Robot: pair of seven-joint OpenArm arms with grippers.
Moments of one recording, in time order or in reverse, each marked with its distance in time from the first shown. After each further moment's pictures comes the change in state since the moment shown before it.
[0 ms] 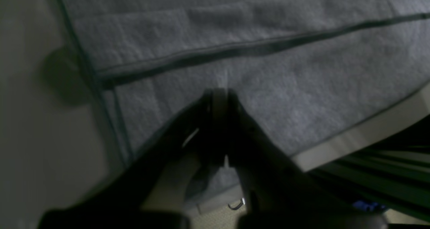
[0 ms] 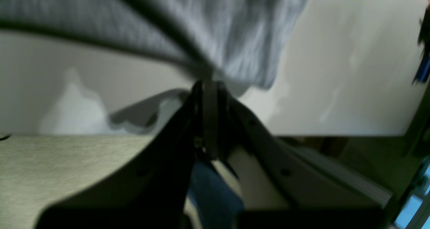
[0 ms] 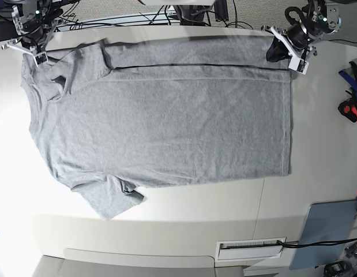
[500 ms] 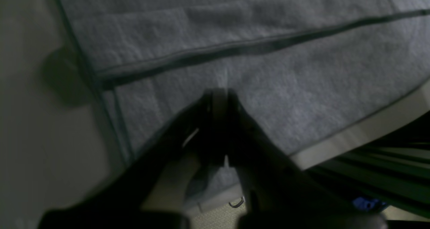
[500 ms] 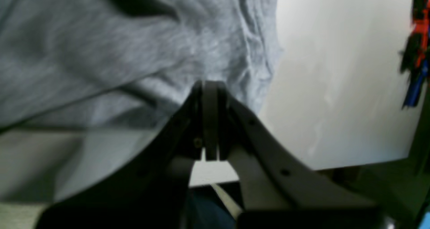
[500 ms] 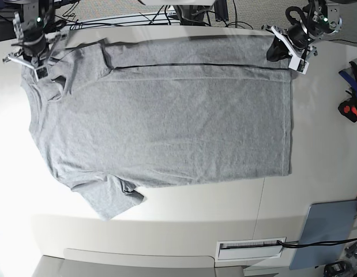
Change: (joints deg) left arm -0.2 -0.2 0.0 0.0 -0.2 -0.2 0.4; right arm 5.8 -0.5 0.0 2.0 2.2 -0.2 1.8
